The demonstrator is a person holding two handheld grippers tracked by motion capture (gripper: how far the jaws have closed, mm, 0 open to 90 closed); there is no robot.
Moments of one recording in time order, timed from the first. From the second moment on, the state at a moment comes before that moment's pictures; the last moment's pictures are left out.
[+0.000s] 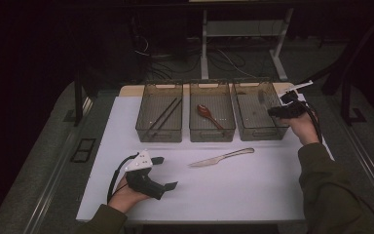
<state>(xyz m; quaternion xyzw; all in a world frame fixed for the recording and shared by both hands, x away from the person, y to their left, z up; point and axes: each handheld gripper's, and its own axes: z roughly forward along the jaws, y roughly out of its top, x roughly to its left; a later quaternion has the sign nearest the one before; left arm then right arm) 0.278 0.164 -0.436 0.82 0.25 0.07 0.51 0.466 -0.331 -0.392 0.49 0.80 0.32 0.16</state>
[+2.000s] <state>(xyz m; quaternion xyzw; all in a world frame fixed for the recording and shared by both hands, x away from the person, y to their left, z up) 0.278 0.165 -0.435 0.82 0.25 0.08 0.51 0.390 -0.246 -0.423 0.35 0.88 0.32 0.08</state>
